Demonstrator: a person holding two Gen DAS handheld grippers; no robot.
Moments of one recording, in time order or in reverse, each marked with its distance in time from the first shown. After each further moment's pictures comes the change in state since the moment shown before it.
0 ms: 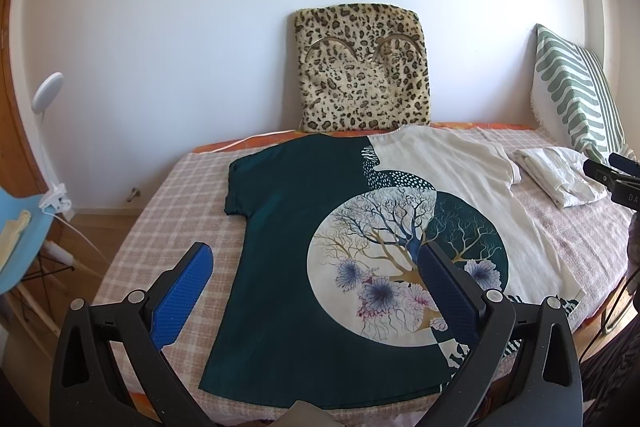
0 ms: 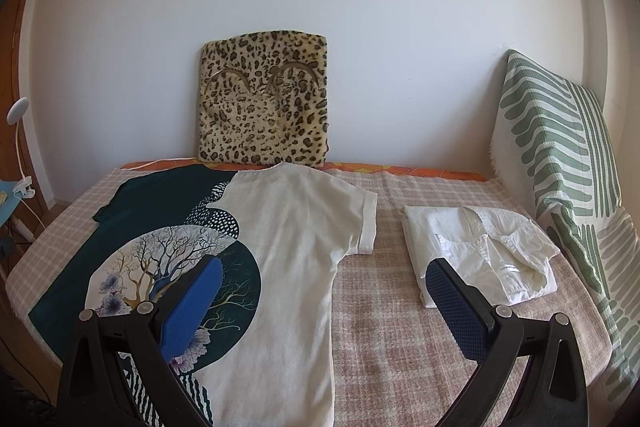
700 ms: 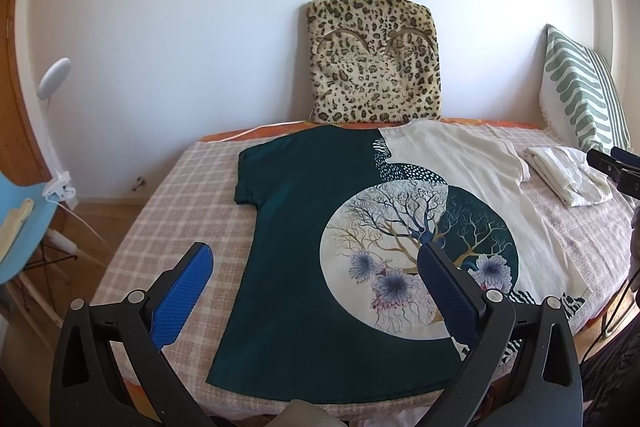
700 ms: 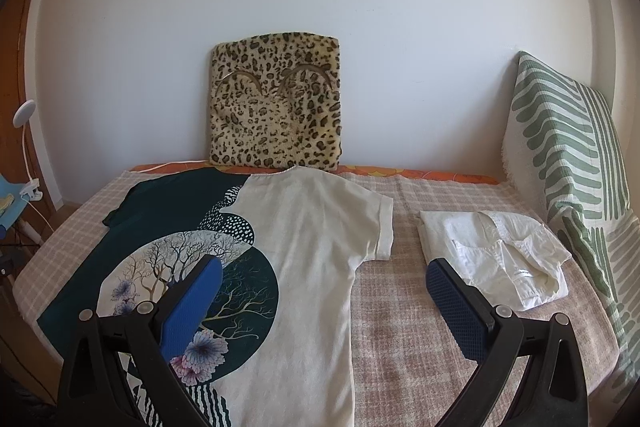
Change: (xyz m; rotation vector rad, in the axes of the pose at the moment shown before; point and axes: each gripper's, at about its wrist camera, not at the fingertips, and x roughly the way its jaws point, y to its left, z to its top) left arm 0.005 0.021 -0.009 -0.027 0.024 0.016; right arm 0.000 0.031 0.017 0.001 0.000 0.038
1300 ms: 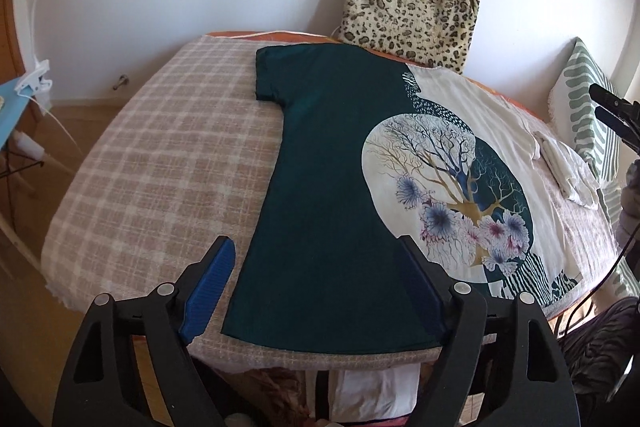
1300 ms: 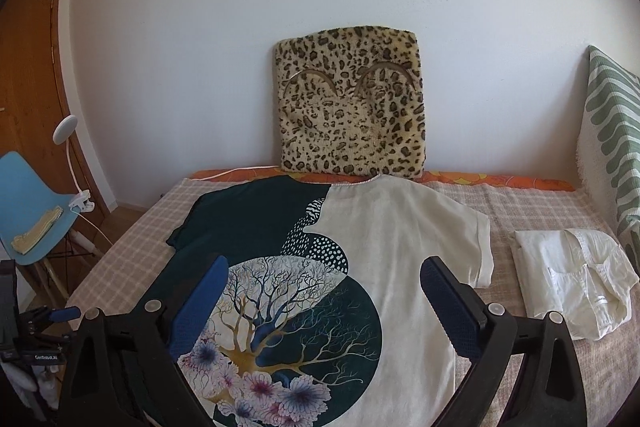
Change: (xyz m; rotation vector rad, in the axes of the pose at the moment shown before) left arm 0.050 0.079 -0.051 -0.207 0.284 -0.134; right arm 0.045 0.063 0.048 0.010 0.051 0.236
